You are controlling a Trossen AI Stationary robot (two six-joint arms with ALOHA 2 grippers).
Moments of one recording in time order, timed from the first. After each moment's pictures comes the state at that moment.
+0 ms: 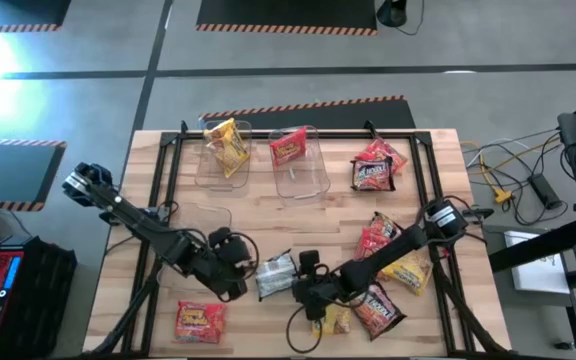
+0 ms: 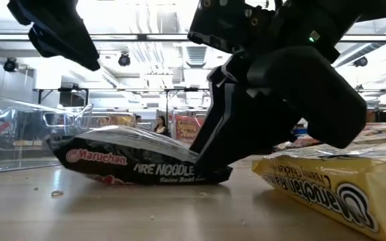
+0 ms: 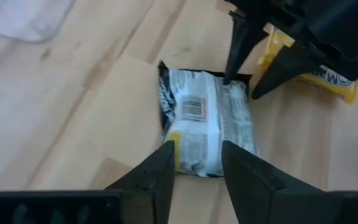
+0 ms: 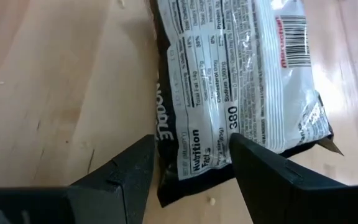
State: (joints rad) left arm -0.58 1.43 0.97 -0.53 -0.48 -0.87; right arm 0.48 2.07 1.29 -0.18 0.40 0.14
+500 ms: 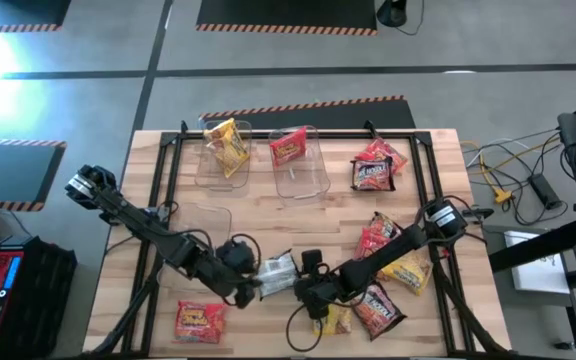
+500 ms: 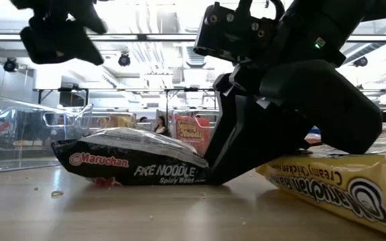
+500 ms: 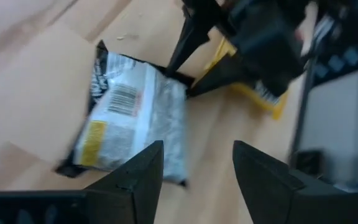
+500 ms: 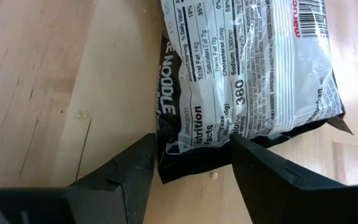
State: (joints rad) left arm -0.58 1.47 0.97 -0.34 -0.35 -1.08; right arm 0.48 2.07 1.29 -0.27 0.38 0.17
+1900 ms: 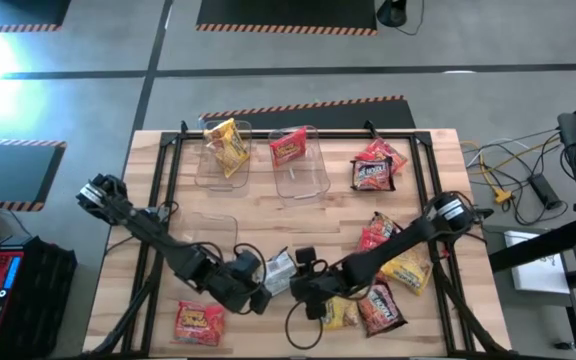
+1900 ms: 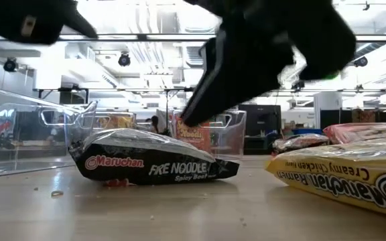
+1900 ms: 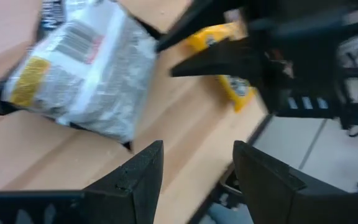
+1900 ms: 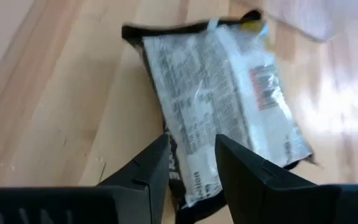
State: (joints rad) left arm -0.61 1.61 1.19 -0.46 -0.30 -1.52; right arm 0.46 1.99 1.31 -0.20 0.34 0.05
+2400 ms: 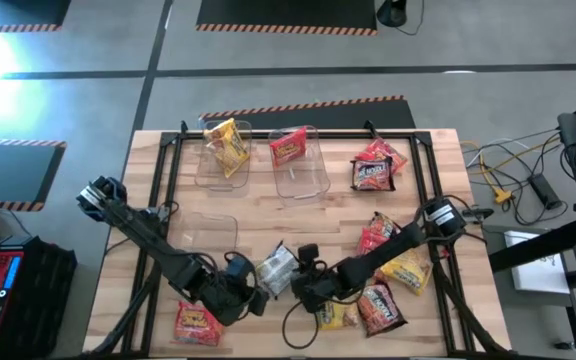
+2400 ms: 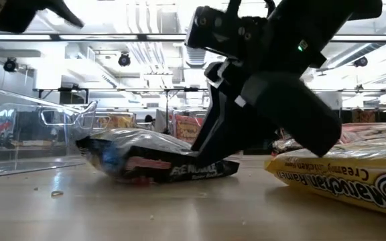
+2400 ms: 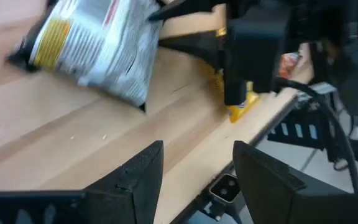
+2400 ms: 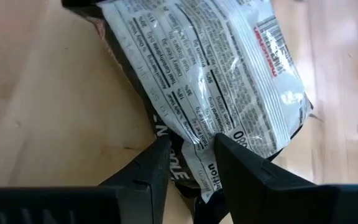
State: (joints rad) left arm -0.67 1.63 1.22 -0.52 -0.40 -1.76; right arm 0.46 2.07 1.31 -0.27 0.48 0.06
